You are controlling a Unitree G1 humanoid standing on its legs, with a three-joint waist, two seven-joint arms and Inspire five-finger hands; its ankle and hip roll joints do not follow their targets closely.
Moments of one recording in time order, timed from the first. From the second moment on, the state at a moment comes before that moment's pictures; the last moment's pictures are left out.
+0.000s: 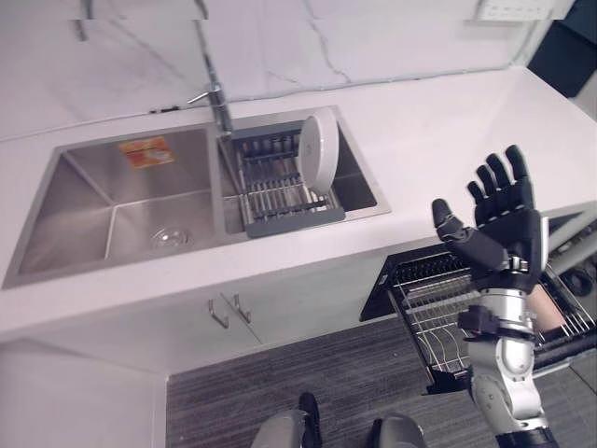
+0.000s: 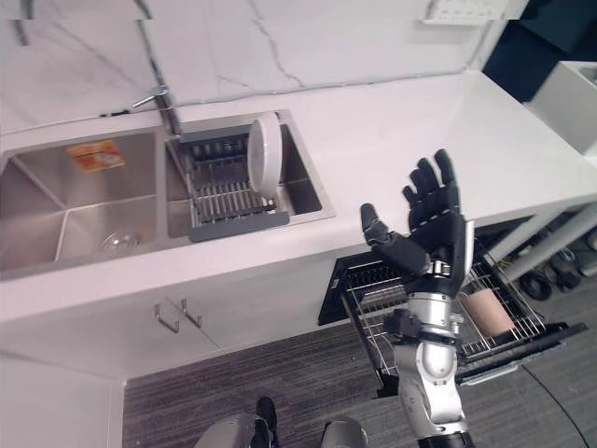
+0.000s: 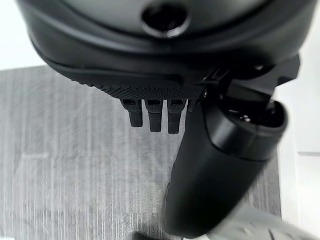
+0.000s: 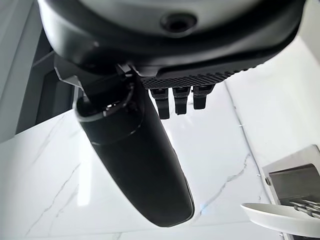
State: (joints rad) left arm 0.07 0.21 -0.02 1.16 -0.27 0.27 -0.05; right arm -0.01 -0.36 0.09 -0.15 0.55 -0.48 -0.17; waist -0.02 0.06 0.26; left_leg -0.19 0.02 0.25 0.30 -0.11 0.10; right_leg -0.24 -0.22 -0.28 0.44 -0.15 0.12
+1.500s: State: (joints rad) left arm 0.14 0.17 -0.02 1.19 -0.27 0.24 0.03; right arm -0.45 -0.41 0.16 0.06 0.56 -0.22 -0.17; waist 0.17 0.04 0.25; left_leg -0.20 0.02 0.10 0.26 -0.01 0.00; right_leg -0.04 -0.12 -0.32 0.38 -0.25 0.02
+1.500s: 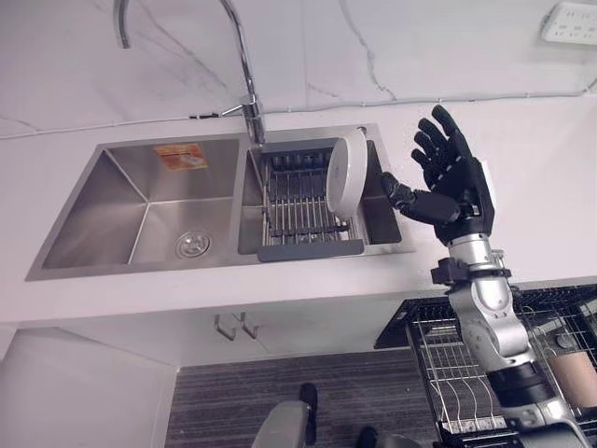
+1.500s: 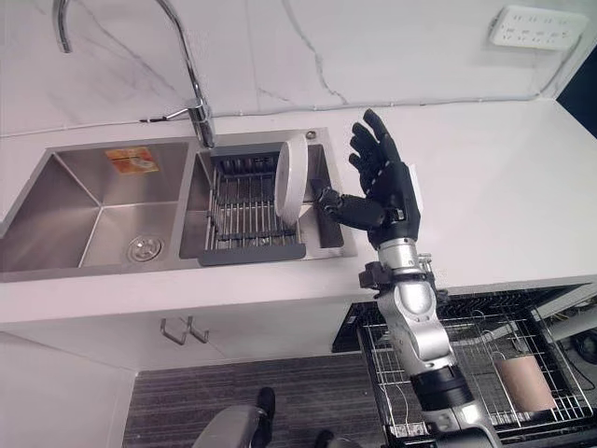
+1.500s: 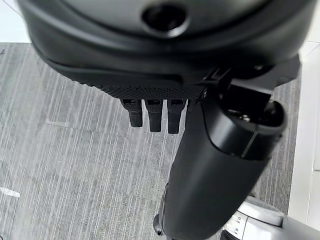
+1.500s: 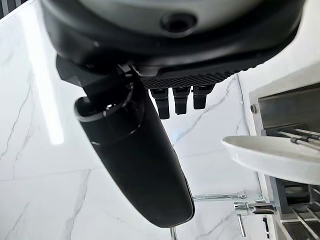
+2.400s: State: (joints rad) left arm 0.14 0.18 -0.05 1.21 -0.26 0.26 0.03; right arm -0.51 -0.39 0.19 0.25 0.57 -0.20 -0.39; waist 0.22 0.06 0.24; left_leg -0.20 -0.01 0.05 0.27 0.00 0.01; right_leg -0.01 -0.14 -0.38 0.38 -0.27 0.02
